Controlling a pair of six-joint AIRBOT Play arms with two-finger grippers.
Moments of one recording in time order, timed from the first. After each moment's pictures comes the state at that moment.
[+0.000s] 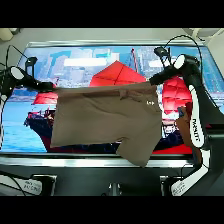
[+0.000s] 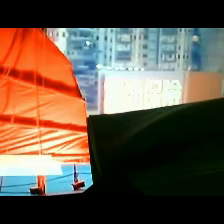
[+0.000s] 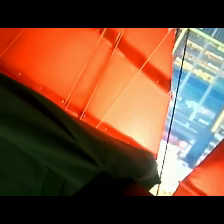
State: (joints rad) left arm 0.12 -1.67 1.58 1.36 -1.15 -1.36; right arm 0.03 -1.84 1.87 -1.35 1.19 1.03
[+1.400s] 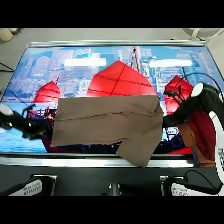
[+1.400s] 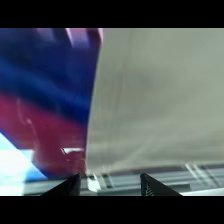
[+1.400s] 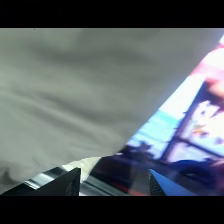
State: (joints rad) left arm 0.31 -1.22 0.79 1.26 -1.40 -1.39; right arm -0.14 -1.42 1.14 -1.33 1.52 1.00
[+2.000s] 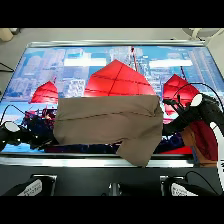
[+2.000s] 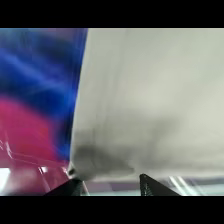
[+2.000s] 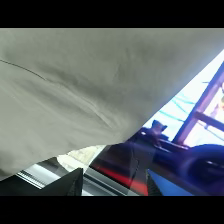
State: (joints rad) left arm 0.31 -1.12 0.56 1.19 -1.17 -1.36; right arm -0.15 -1.34 0.99 -1.33 1.45 0.94
